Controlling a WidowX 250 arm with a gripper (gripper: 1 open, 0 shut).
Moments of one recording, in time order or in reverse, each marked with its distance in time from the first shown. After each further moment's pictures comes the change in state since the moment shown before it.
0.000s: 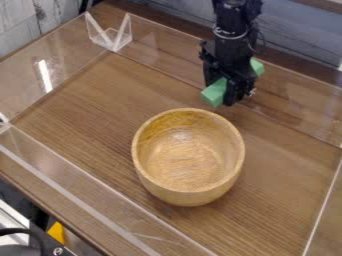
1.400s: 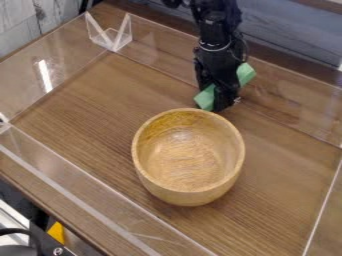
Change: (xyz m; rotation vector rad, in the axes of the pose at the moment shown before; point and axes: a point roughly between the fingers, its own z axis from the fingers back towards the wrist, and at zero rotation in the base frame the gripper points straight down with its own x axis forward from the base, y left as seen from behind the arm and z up) arm -0.008 0.022 -0.025 0.007 -0.085 -0.103
